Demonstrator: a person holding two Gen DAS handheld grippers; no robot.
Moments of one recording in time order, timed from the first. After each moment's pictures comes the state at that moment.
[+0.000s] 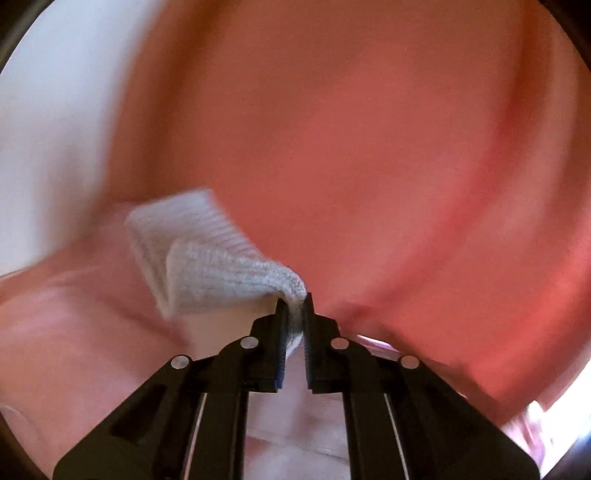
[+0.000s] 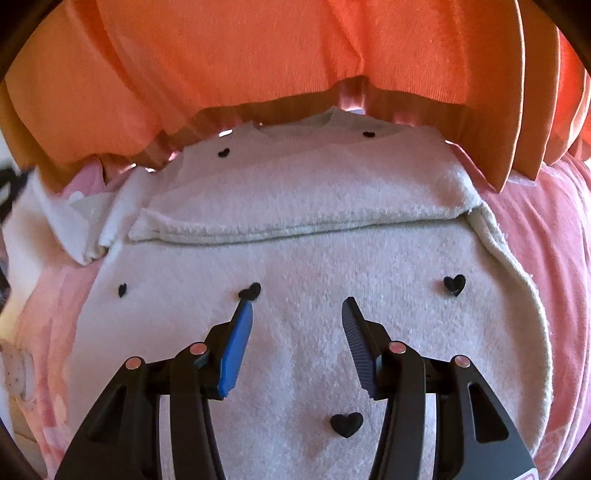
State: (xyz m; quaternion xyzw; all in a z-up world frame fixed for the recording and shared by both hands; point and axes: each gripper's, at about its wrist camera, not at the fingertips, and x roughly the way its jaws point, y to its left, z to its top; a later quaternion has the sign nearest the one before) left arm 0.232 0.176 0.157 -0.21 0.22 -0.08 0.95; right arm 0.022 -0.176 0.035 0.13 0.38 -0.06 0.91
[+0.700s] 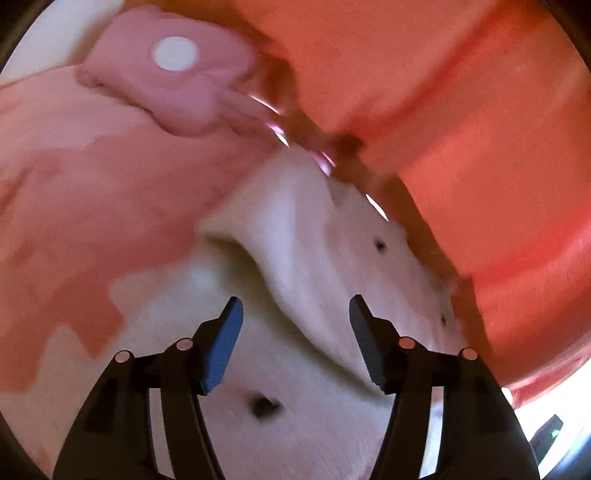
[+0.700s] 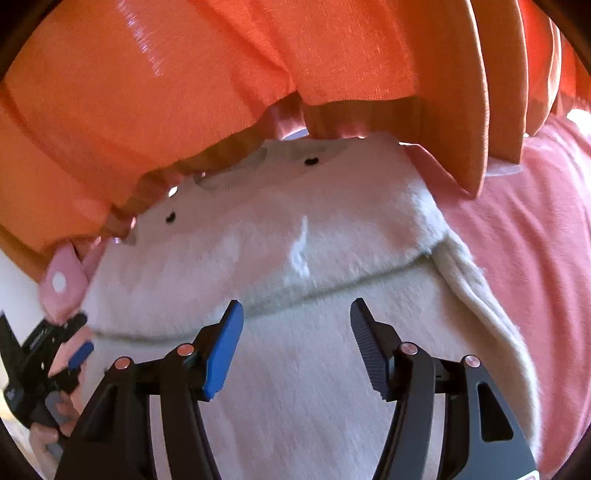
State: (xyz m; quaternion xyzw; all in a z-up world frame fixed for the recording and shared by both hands) left arm 0.214 0.135 0.005 -0.32 0.37 -0.04 0.87; right arm 0.071 -0.266 0.029 0.24 0.35 -0.10 0.90
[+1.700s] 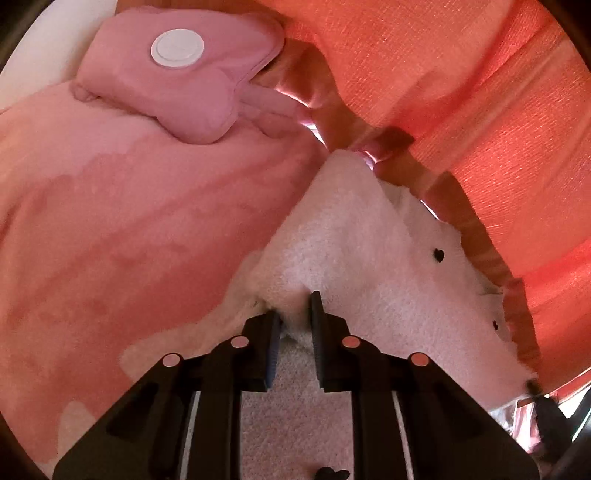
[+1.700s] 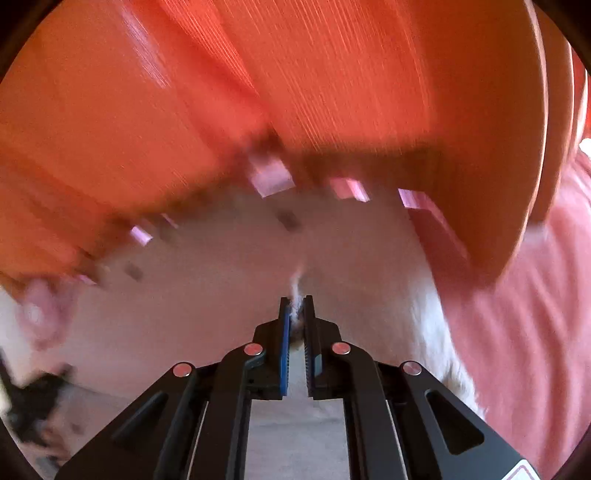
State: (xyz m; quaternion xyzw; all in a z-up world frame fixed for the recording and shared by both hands) left arm 0.258 0.118 -0.029 -0.26 0.40 0.00 0.88; right arm 0.130 -0.305 0.051 0.20 0.28 -0.09 0.93
